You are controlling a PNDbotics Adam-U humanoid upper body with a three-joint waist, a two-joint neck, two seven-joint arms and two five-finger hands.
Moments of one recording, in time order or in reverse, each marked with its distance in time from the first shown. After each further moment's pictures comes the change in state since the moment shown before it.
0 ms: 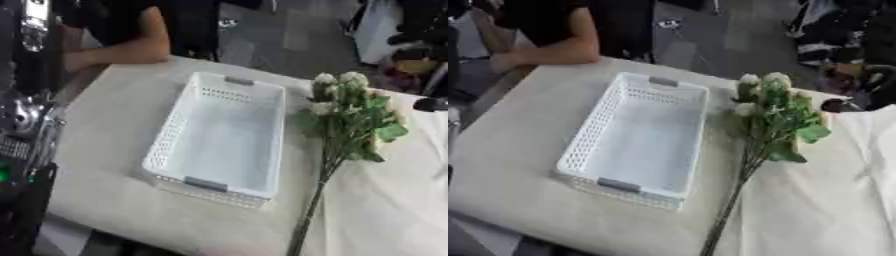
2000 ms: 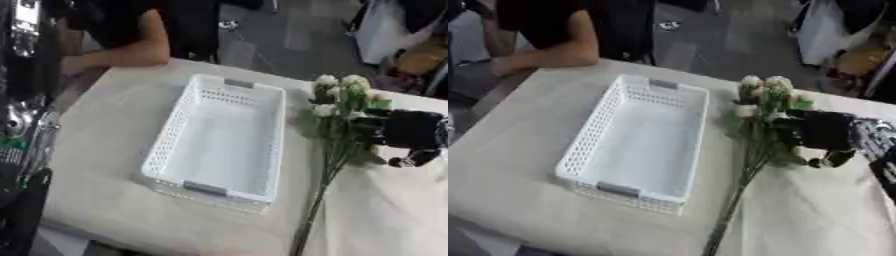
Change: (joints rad) left arm -0.019 -0.001 -0.006 0.000 0.007 -0.004 -0.005; right arm -0.005 0.242 0.042 0.437 0.929 0.278 -0.297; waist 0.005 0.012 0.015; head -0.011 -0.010
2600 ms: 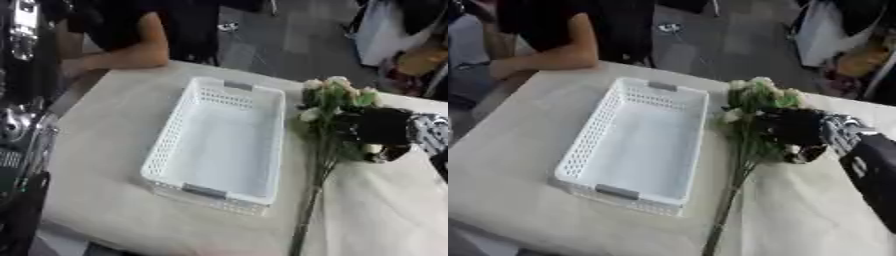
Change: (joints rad) left arm -0.003 -0.001 0.000 0.000 0.000 0.001 -0.005; right arm -0.049 0.112 -0.025 0.067 0.059 0.001 -0.001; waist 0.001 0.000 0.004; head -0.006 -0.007
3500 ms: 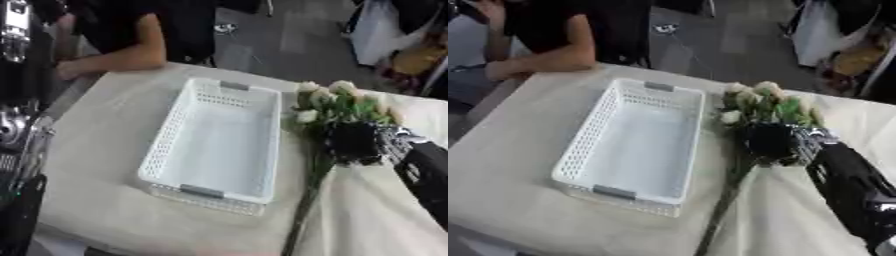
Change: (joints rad) left arm -0.004 -0.008 -0.006 0.000 0.001 -0.002 -0.002; right arm 0.029 0.099 -0.032 0.074 0.080 0.002 -0.002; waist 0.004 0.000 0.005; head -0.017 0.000
